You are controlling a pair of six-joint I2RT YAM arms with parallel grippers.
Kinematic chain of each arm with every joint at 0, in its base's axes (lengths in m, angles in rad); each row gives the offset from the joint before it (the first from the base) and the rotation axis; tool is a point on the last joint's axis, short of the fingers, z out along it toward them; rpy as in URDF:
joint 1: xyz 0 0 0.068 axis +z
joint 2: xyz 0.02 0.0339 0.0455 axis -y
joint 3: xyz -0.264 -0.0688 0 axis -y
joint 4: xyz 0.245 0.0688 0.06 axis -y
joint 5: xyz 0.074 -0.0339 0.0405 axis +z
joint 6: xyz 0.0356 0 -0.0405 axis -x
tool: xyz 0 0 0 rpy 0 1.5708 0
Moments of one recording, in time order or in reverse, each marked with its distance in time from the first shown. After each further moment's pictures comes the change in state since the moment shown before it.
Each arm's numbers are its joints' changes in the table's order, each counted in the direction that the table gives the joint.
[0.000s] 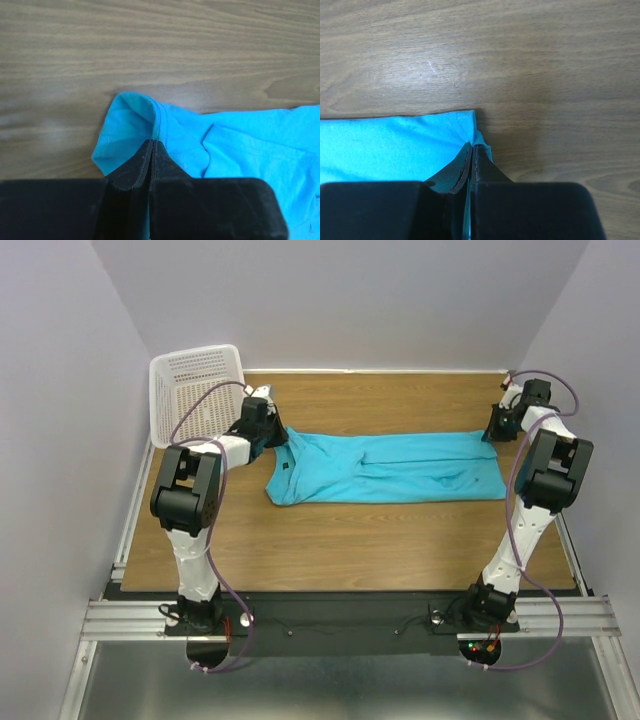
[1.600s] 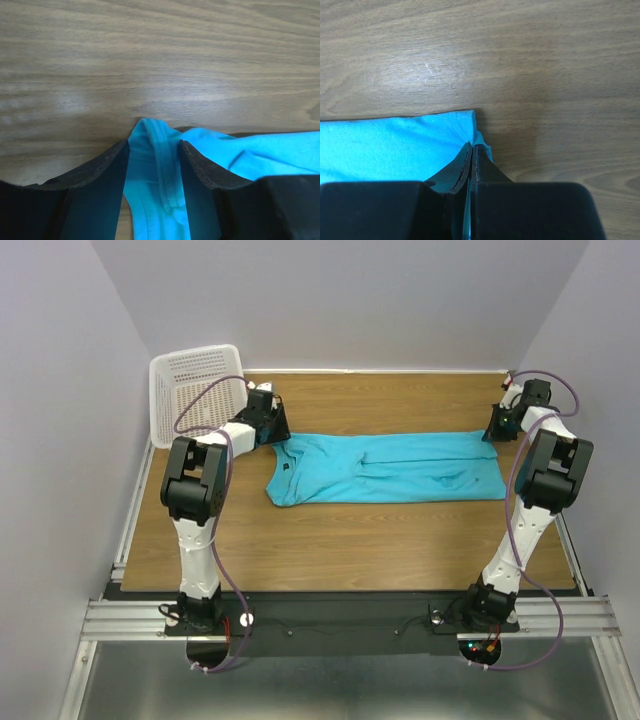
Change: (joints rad) left arm -0.001 -0.120 0.209 -0.207 0.086 -0.011; right arm 0.000 0.010 -0.018 0.023 0.000 -0.015
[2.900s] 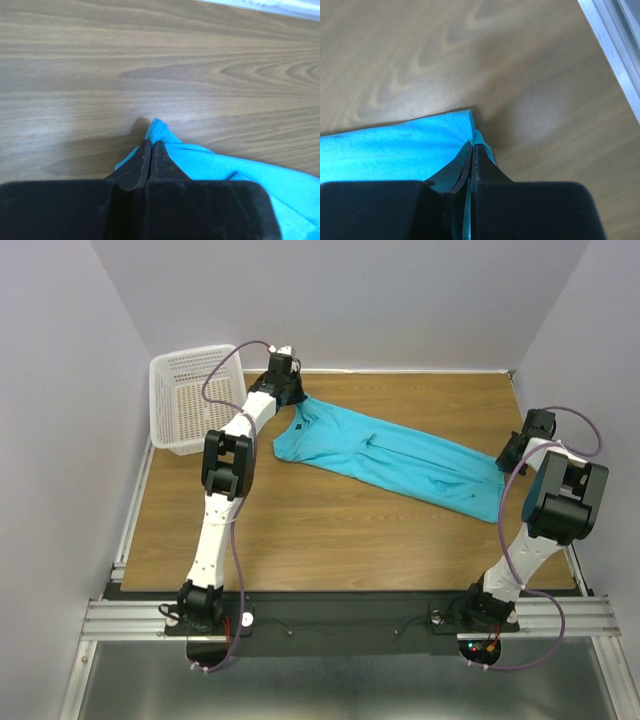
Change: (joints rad) left arm -0.015 -0.547 0.930 -0.303 -0.048 0.005; right arm -0.030 0.329 -0.508 0.221 -0.385 -0.364
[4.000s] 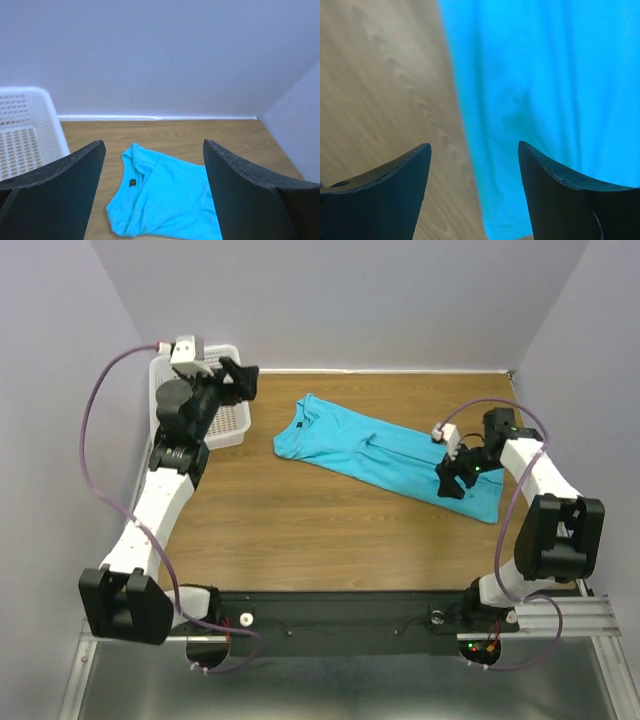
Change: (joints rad) left arm 0.099 1.303 -1.115 0.535 -0.074 -0.060; right arm 0.210 0.324 -0.028 -0.616 0.711 1.213
